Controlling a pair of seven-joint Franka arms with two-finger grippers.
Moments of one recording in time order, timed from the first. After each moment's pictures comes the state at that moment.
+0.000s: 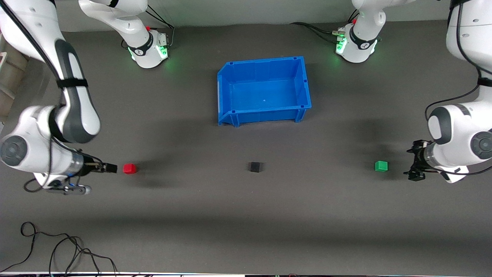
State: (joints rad) left arm 0.13 0.50 0.00 -1.88 0.04 2.26 -1.25; right arm 0.07 0.47 -0.12 -1.70 0.03 2.09 0.05
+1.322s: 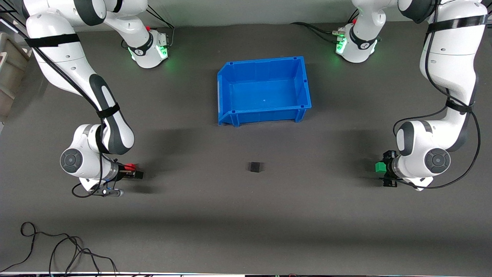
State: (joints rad) left arm 0.03 0.65 0.00 -1.81 0.05 2.33 -1.48; right arm 0.11 0.63 -0.11 -1.84 0.09 2.39 0.04
